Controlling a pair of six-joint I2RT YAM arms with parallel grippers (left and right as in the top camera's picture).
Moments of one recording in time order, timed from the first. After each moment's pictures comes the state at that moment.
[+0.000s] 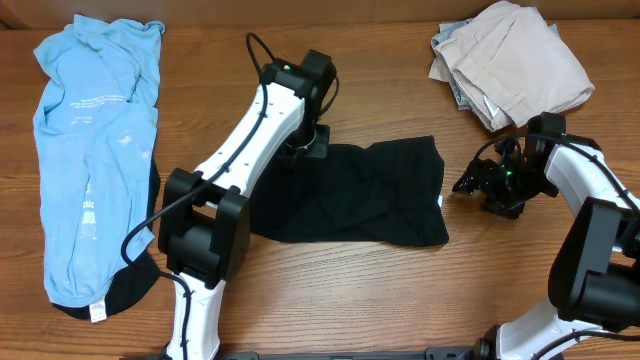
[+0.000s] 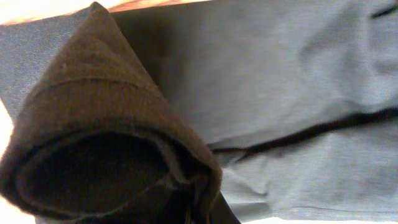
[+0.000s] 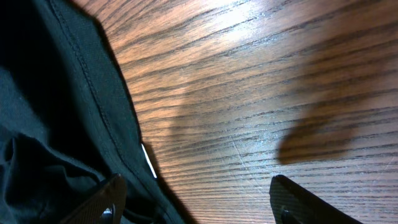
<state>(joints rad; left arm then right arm) -0.45 2.18 1.92 -1.32 0.04 -0.35 -0.25 1.84 1.14 -0.89 -0.39 0.15</state>
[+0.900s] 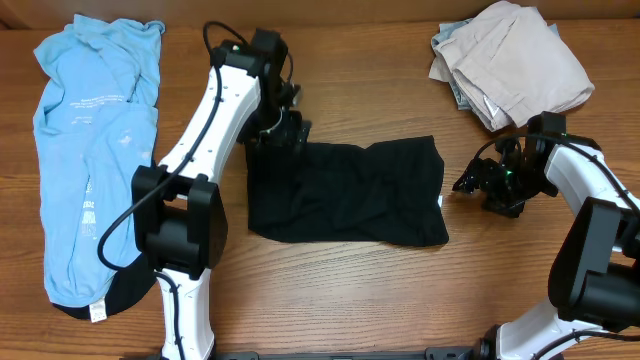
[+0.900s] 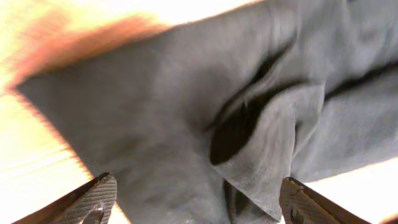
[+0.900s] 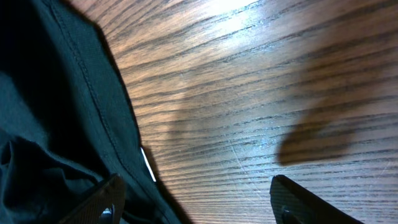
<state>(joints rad) -0.29 2.18 1.94 -1.35 0.22 0.02 -0.25 1.84 1.14 -0.88 -0.38 0.15</state>
